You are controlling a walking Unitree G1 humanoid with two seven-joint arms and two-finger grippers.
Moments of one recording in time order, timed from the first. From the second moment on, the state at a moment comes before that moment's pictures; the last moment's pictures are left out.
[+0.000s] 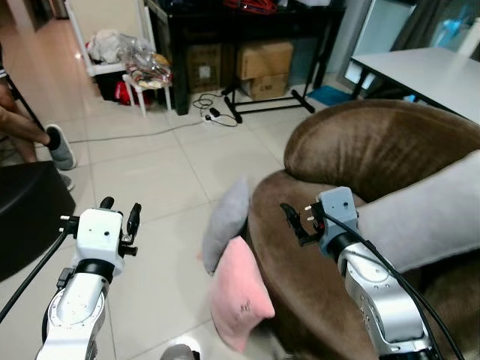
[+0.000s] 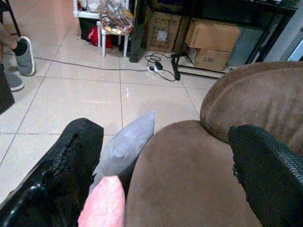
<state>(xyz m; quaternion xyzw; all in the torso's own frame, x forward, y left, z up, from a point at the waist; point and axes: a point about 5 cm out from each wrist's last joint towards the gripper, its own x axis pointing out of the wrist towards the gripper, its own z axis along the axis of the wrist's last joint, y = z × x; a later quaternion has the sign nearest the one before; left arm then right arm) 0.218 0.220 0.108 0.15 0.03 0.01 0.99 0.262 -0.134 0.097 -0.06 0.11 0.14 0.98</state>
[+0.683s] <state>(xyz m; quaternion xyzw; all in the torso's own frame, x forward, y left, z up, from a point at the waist) 0.214 0.225 0.097 0.15 0.04 0.03 0.99 0.264 -0.129 0.094 -0.07 0.12 0.16 0.98</state>
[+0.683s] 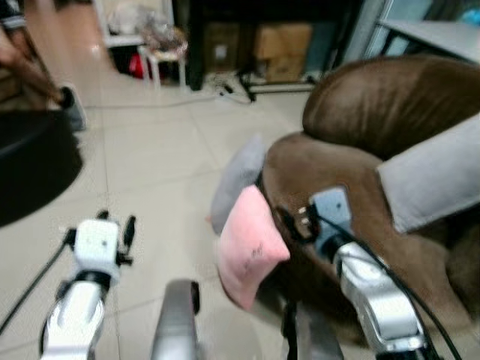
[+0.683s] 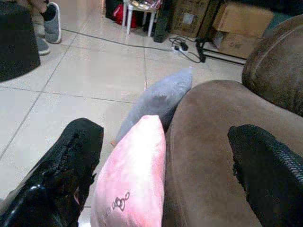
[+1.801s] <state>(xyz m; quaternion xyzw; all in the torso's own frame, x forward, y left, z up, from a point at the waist) 0.211 0.242 0.074 0.14 0.05 0.06 0.99 0.265 -0.152 0.086 -0.10 0.11 0.09 0.98</state>
